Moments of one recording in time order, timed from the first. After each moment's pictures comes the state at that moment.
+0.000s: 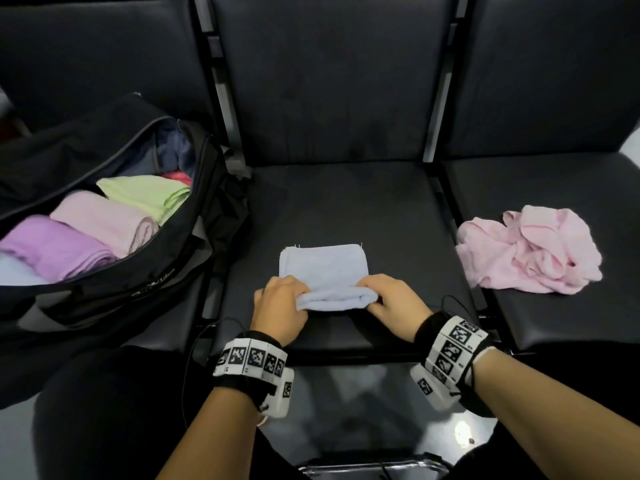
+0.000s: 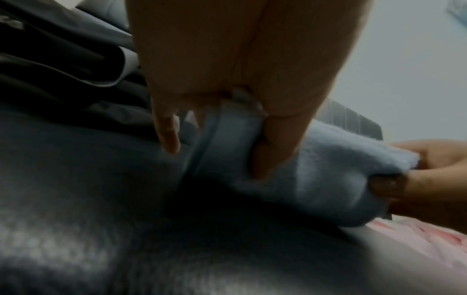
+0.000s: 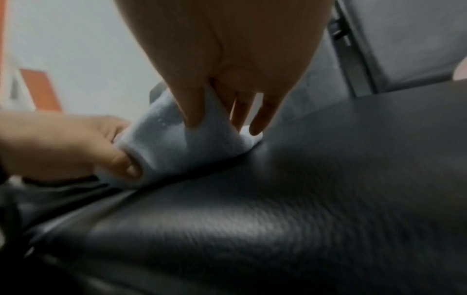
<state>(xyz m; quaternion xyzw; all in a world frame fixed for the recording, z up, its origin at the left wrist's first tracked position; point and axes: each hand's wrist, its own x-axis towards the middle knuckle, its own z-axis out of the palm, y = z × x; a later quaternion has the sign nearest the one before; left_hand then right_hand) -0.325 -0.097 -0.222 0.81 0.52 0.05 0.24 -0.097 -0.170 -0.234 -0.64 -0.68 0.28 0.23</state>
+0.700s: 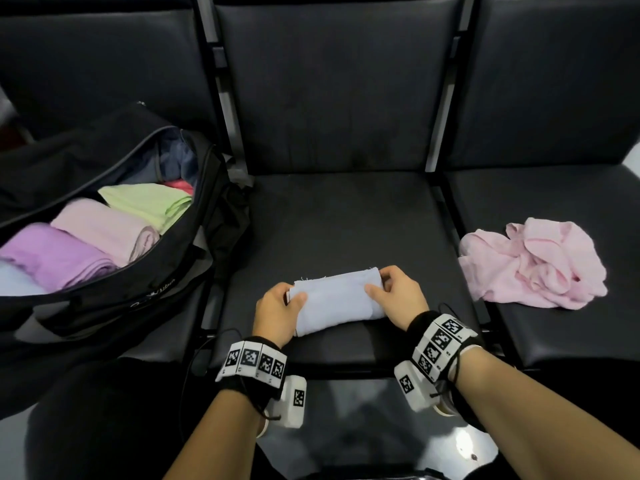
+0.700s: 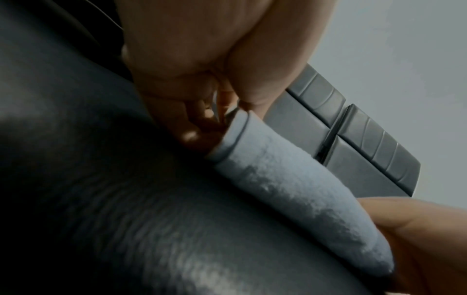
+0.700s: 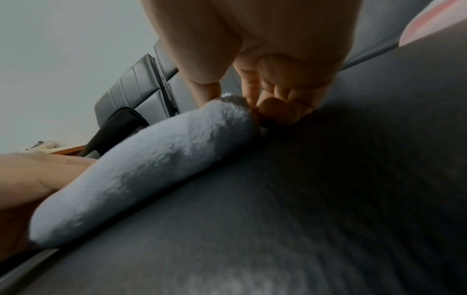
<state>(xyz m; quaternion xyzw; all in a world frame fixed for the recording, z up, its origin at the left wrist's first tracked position) -0.323 -0.078 -0.251 0.61 0.63 0.22 0.42 -0.086 -0.138 -0.256 -0.78 -0.43 0.33 0.30</state>
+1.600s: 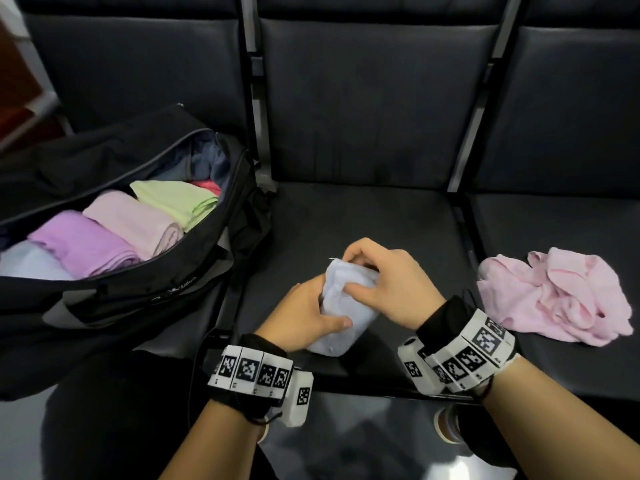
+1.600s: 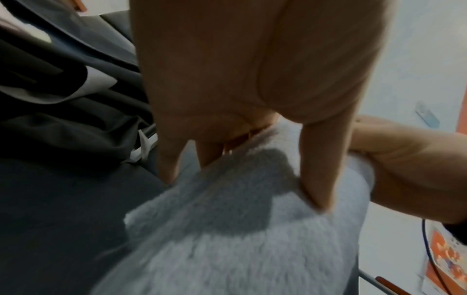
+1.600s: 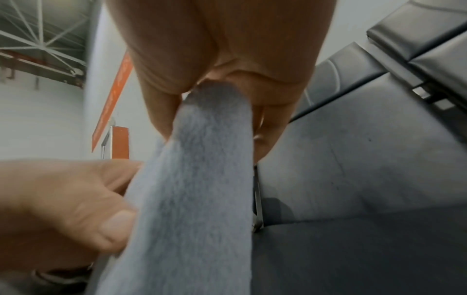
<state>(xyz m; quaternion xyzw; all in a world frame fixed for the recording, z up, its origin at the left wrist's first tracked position) -0.324 -0.084 -0.169 0.74 0.43 0.17 0.49 -0.137 -0.120 -0.122 -0.61 -0.69 0.26 0.29</state>
